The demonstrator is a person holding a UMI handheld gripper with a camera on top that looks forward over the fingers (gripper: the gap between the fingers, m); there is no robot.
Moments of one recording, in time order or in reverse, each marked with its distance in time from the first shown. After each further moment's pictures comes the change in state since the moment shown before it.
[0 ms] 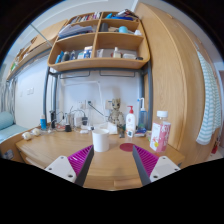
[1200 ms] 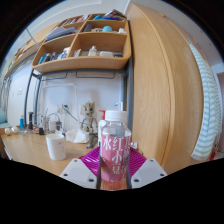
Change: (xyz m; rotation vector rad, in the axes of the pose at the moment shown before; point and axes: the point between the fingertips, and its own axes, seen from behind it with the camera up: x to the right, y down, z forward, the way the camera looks) arm 0.164 -0.006 0.098 0.103 0.059 -0.037
